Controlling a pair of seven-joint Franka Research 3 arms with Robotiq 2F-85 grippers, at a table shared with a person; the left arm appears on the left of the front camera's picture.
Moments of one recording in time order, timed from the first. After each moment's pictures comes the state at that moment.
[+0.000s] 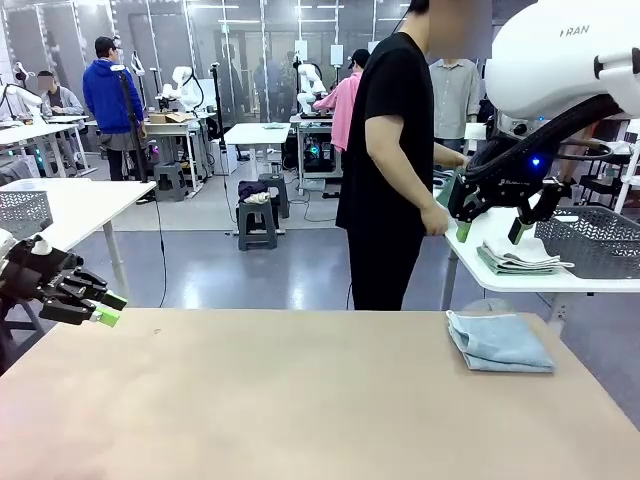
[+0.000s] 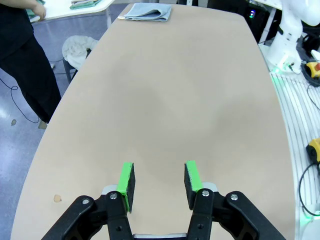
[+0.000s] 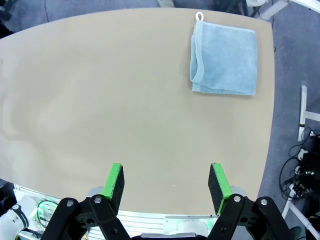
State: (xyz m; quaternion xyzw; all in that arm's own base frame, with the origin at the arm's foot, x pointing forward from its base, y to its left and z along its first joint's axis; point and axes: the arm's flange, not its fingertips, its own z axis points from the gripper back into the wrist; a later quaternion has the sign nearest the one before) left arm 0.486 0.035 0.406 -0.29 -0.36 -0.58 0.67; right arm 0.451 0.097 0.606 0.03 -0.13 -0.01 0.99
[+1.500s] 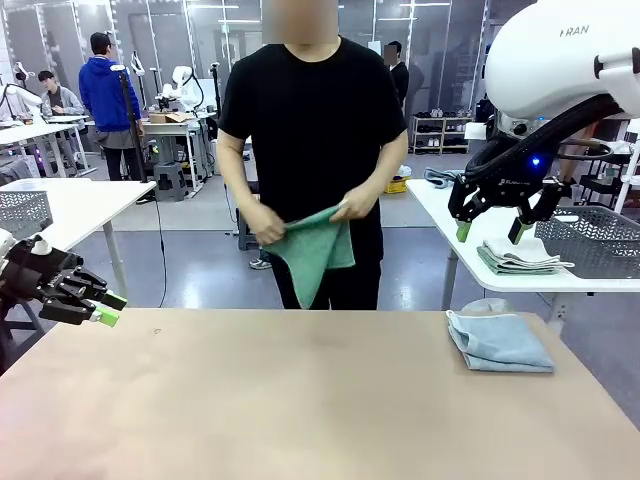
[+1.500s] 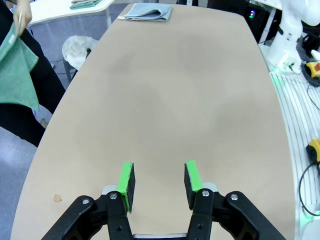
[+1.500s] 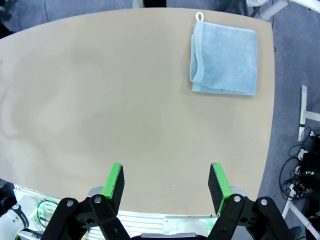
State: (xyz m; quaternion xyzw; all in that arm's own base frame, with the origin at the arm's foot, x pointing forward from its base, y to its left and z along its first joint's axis) left arm 0.486 0.035 0.406 -0.29 -0.36 -0.58 0.67; right arm 0.451 0.097 0.606 0.03 -0.13 -0.01 0.99
